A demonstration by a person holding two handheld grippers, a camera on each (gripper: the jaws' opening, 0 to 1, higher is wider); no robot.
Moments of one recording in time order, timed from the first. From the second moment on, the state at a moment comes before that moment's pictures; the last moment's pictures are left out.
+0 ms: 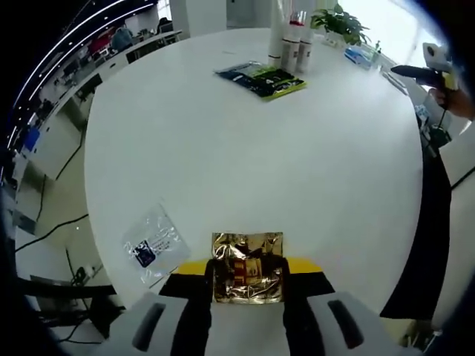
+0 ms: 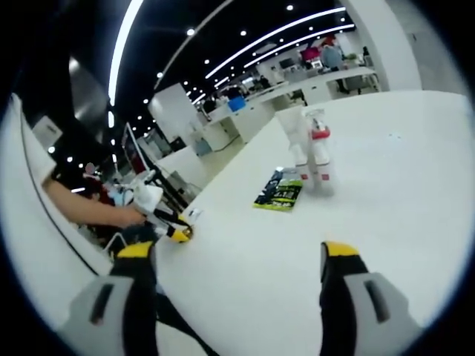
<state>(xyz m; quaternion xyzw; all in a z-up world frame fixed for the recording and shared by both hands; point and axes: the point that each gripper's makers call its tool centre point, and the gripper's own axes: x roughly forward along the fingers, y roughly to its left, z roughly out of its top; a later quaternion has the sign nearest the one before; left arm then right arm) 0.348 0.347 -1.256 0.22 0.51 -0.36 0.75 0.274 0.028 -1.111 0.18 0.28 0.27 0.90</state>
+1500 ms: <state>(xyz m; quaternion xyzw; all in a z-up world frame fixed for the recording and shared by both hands) 0.281 0.113 -1.176 0.28 0.39 -0.50 0.72 0.256 0.024 -1.142 0.30 0.31 0.33 0.84</state>
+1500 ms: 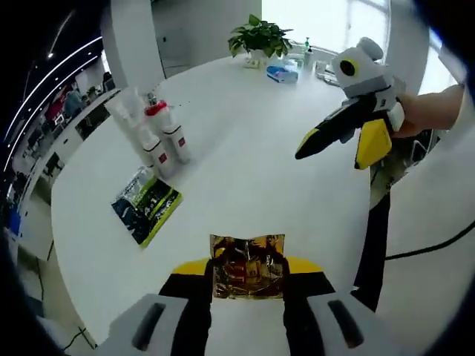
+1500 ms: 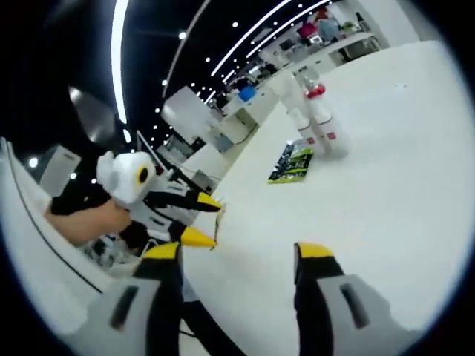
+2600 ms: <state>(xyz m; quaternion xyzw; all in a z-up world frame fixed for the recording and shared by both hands) 0.235 0.021 -1.145 0.38 0.29 -0.59 0.65 0.251 0.046 -1.155 0.33 0.38 0.36 0.78</state>
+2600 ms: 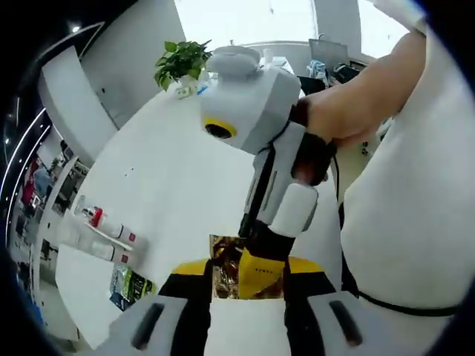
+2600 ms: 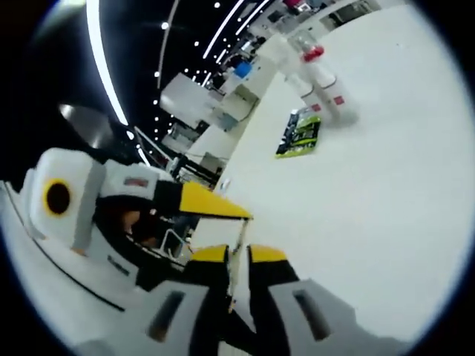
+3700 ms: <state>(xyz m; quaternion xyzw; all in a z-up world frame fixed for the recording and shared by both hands) 0.250 0.012 -1.107 -0.26 0.44 -0.50 0.70 0.283 0.011 -1.093 0.52 0.24 0.36 0.74</state>
